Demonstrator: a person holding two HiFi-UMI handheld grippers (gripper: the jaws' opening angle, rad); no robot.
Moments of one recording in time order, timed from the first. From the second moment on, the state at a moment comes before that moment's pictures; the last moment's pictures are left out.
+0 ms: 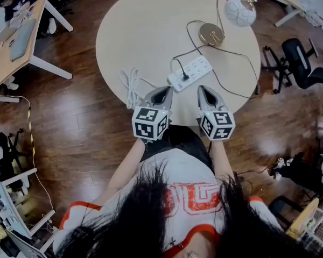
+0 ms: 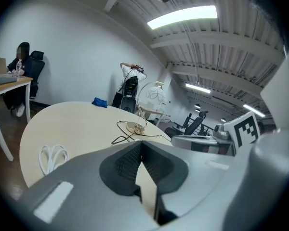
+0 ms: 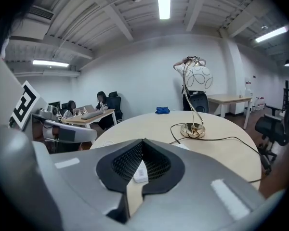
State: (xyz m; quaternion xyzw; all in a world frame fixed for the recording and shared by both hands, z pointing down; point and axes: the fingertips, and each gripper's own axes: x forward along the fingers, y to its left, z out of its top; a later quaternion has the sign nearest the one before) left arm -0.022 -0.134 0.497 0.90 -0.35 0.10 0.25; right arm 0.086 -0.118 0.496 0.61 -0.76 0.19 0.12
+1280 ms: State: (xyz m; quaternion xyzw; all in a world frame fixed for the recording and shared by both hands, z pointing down) left arm 0.010 -0.026 0.488 0.88 -0.40 0.09 0.25; right arm 0.074 -0.017 0.499 0.53 -0.81 0.17 0.15
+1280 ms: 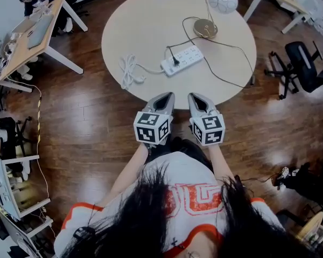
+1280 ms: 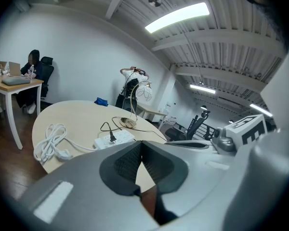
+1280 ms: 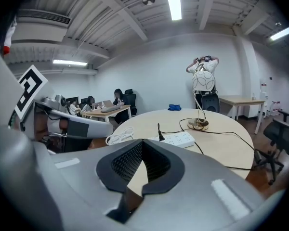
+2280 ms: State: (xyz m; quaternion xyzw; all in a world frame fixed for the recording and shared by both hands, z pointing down) left arm 0.014 -0.004 0.510 0.87 -0.40 0.12 0.26; right arm 0.075 0.001 0.519 0.52 -0.82 0.19 0.17
